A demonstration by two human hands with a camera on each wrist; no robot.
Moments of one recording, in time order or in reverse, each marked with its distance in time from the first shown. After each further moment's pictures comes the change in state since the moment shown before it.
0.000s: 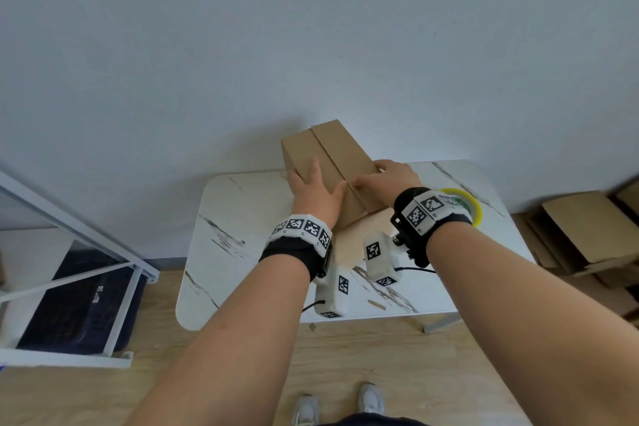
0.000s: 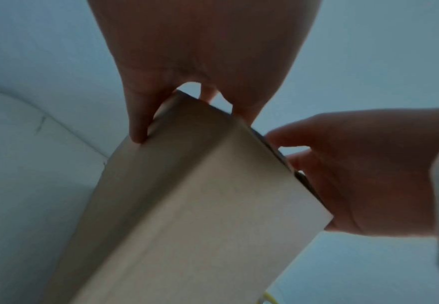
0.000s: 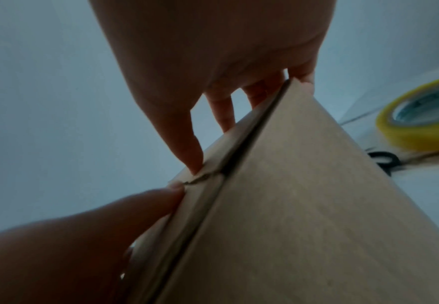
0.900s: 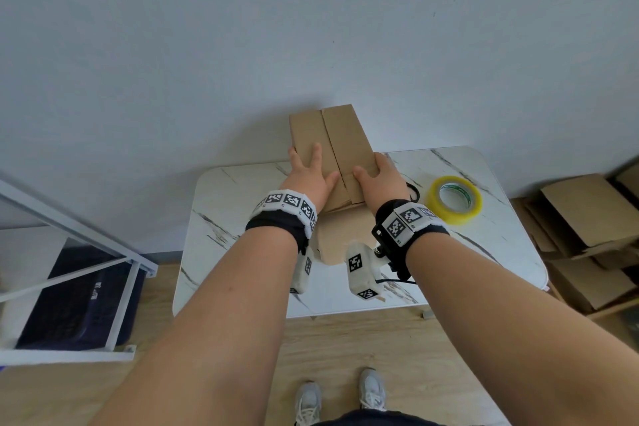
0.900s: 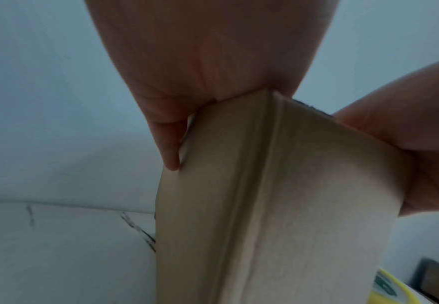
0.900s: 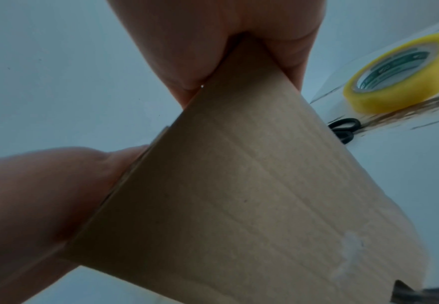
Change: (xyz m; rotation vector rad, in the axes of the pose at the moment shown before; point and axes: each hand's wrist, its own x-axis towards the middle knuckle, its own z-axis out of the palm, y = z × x) left_hand 0.029 0.000 -0.008 0.427 -0.141 0.094; right_hand 0.004 0.017 0.038 0.267 0.149 -0.031
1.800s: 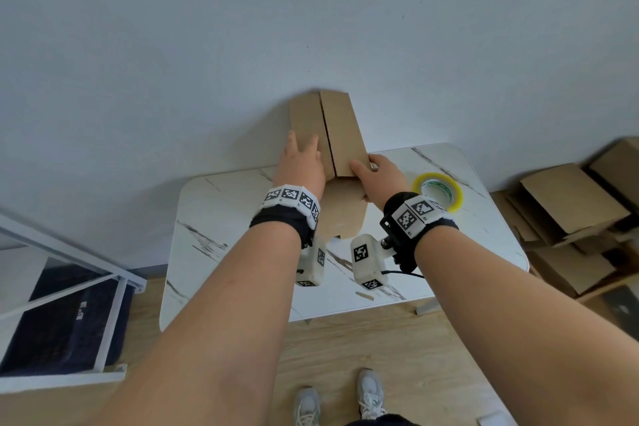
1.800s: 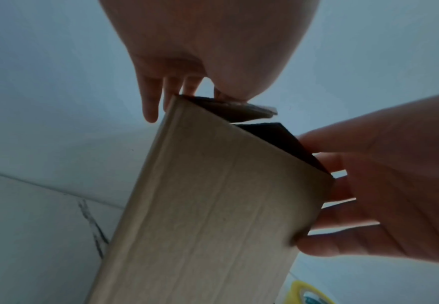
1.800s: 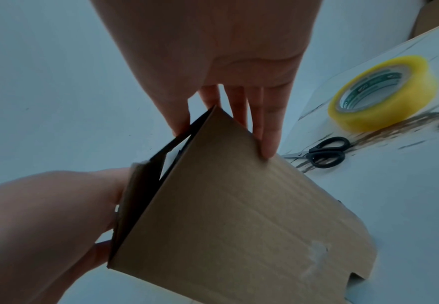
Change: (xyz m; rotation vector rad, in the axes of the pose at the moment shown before) left_hand 0.008 0.031 0.002 -0.011 0.272 0.113; right_hand 0.011 0.011 -0.028 0.073 -0.044 0.026
